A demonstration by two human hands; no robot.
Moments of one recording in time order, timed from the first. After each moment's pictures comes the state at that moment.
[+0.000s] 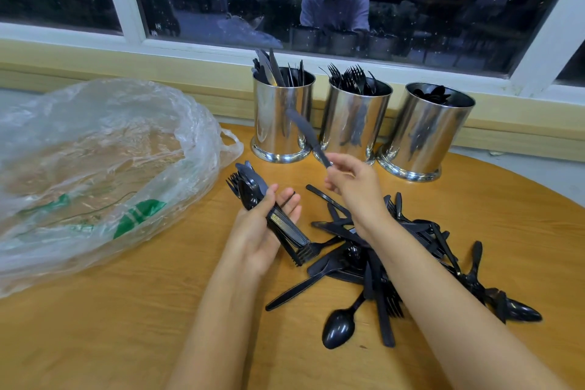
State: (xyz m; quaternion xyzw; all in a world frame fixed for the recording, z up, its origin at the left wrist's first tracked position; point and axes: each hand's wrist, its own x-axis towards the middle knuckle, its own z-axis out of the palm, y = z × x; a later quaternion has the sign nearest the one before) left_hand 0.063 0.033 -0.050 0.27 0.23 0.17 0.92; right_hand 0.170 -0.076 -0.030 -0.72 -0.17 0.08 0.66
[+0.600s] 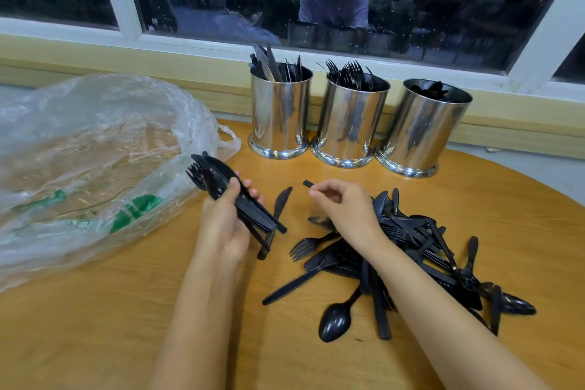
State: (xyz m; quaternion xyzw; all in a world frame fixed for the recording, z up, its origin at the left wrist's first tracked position) left_hand 0.055 0.059 -0.049 0.30 0.26 0.26 0.88; right_hand 0.154 -0.089 -0.052 -0.83 -0.27 0.03 0.48
